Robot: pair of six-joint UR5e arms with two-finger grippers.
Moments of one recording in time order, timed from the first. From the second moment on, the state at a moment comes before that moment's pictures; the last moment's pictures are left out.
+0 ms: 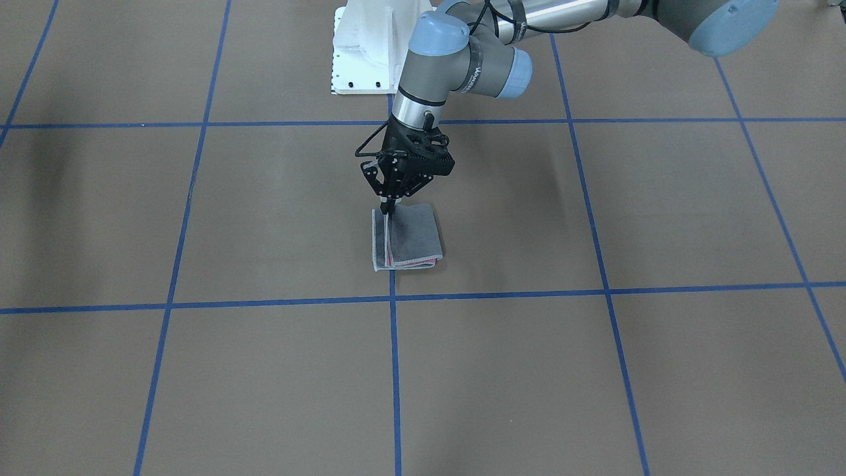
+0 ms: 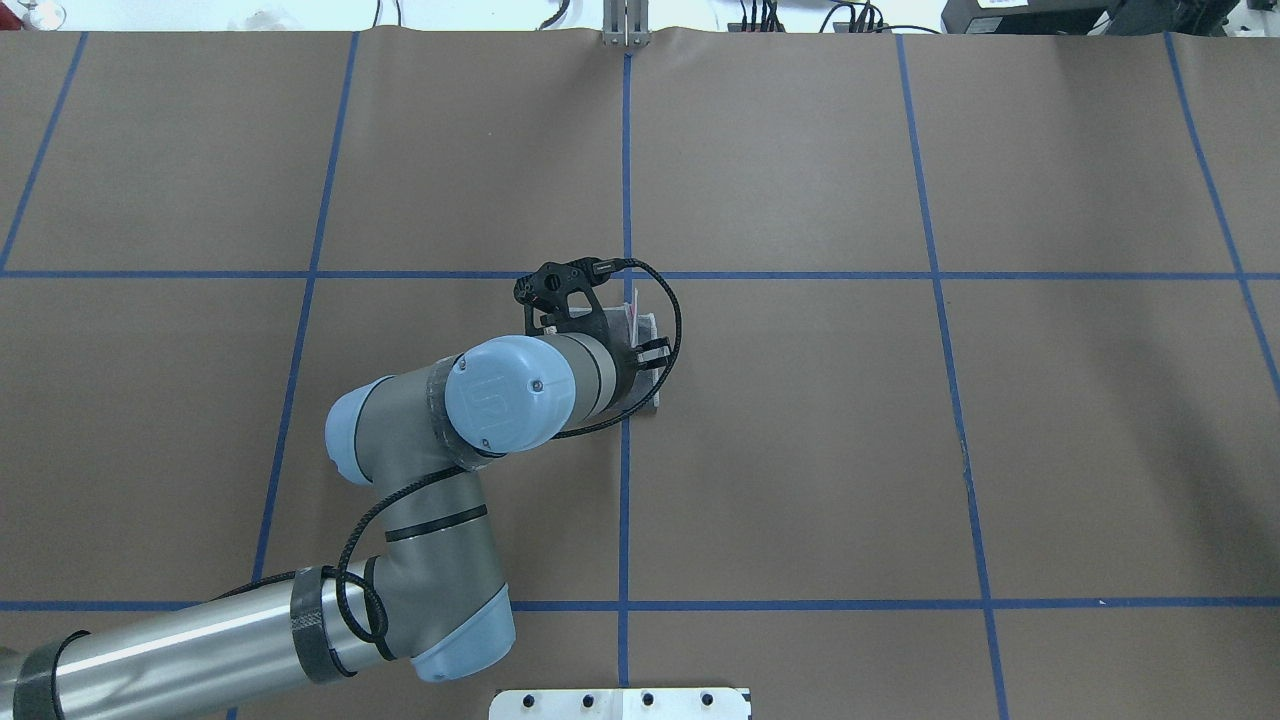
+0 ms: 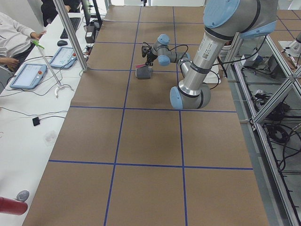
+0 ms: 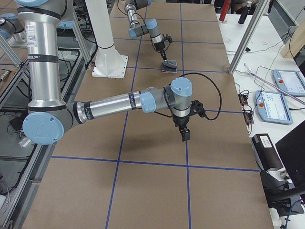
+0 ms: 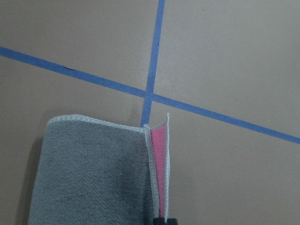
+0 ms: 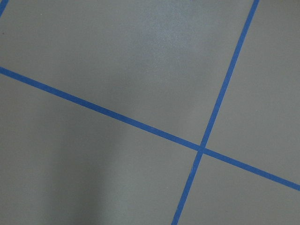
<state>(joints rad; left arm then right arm) -0.39 -2.29 -1.56 -2.02 -1.48 -1.54 1.42 -1.56 1.81 -1.55 2.21 -0.08</state>
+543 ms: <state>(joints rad) -0.38 -2.32 -1.55 -2.02 -1.48 -1.53 1.42 -1.56 1.80 -1.55 2.22 -0.08</state>
